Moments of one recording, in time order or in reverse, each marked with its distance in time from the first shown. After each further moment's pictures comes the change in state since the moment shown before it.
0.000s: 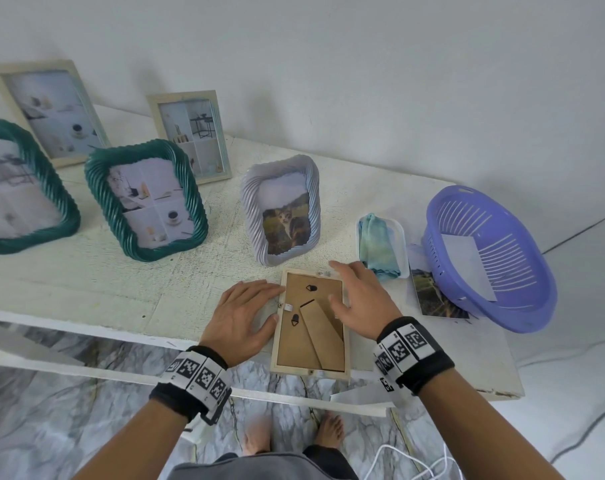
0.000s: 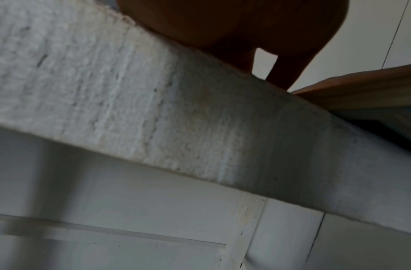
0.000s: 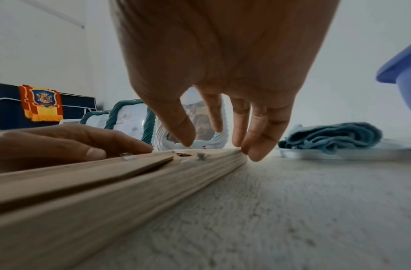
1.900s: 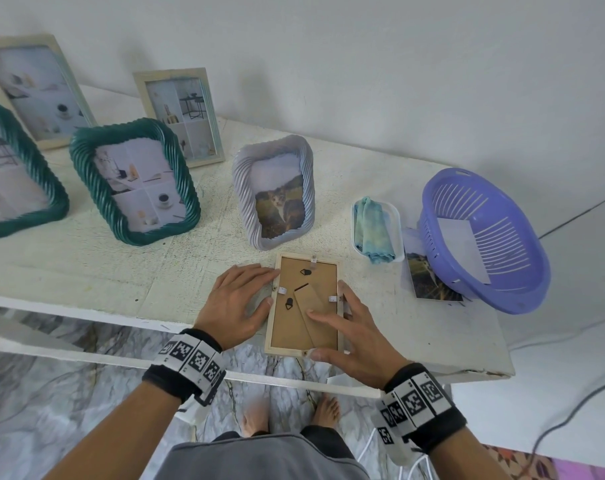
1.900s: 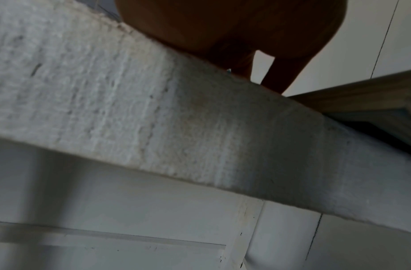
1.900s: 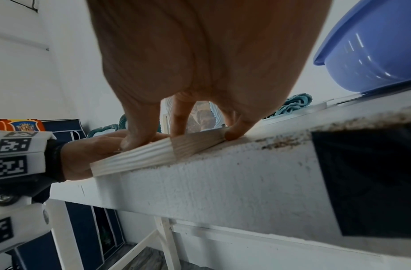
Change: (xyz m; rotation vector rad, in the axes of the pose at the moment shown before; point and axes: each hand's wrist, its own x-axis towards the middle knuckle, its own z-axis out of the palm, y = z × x) left_hand 0.000 0.001 0.000 0.026 -0.027 -0.003; right_hand -0.076 0.009 0.037 0.310 -0.167 -0.096
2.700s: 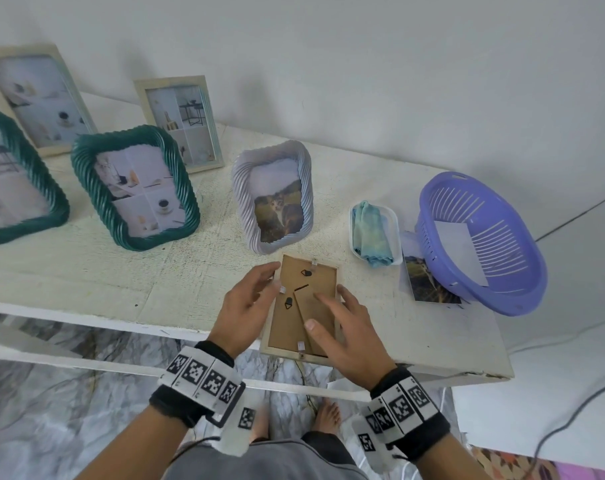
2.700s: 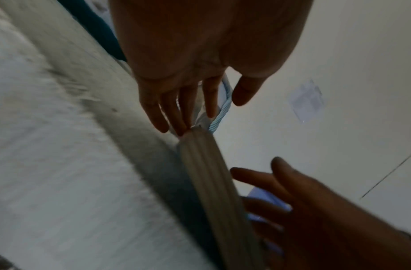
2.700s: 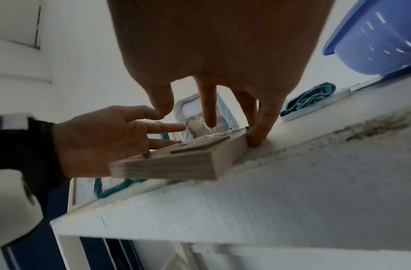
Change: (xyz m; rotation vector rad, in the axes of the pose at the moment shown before) left_hand 0.012 0.062 -0.024 -0.714 0.046 -0.455; right_hand 0.005 -0.037 0.000 0.105 0.140 0.208
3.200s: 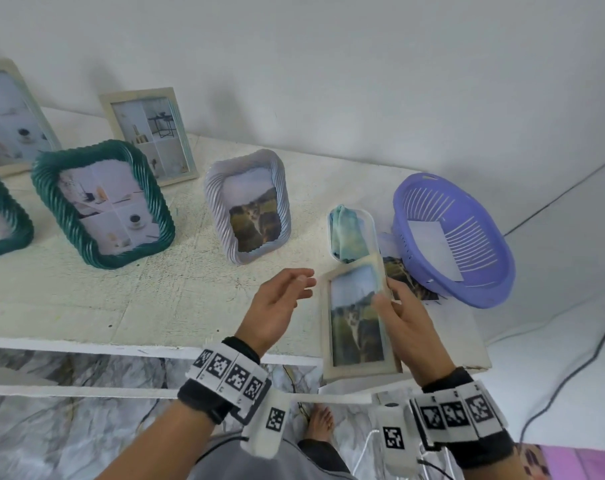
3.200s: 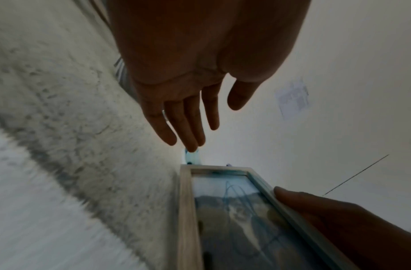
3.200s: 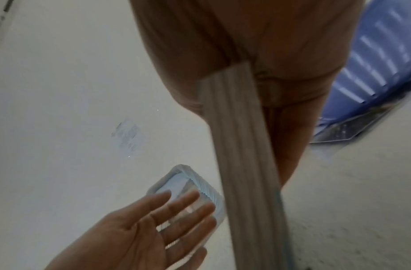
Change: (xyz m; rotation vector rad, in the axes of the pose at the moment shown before) left_hand 0.013 0.044 0.050 -0.169 -0.180 -0.108; right_hand -0.024 0.006 -0.077 0.485 0.379 0.174
